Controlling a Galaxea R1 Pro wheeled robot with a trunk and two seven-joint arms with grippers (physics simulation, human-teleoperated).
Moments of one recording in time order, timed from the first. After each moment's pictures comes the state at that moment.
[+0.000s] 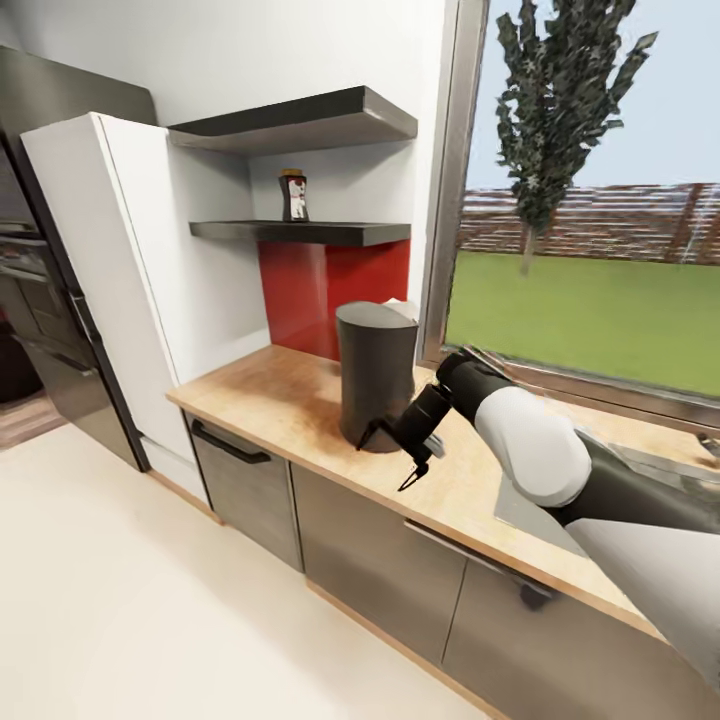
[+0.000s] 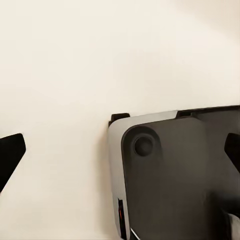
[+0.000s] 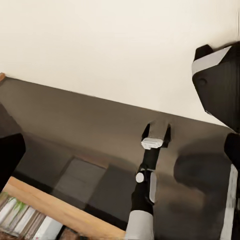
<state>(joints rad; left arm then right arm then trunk) -0.03 0.26 0.15 -0.10 -0.04 -0.37 -0.45 -1.47 0.17 -0.53 -0.12 -1.61 0.93 -1.54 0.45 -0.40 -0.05</state>
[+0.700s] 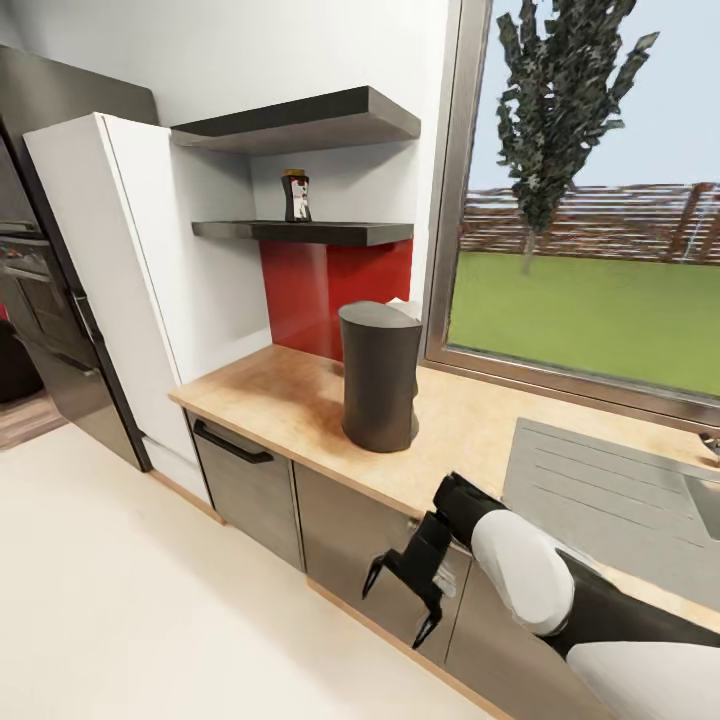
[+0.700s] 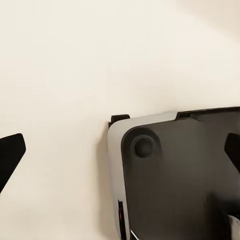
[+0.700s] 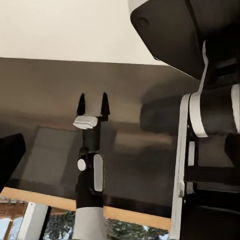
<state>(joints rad) -0.03 0.26 0.15 -0.10 -0.04 -0.37 -0.45 -1.07 0.17 -0.53 -0.12 -1.54 1.01 -1.54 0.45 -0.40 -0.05</state>
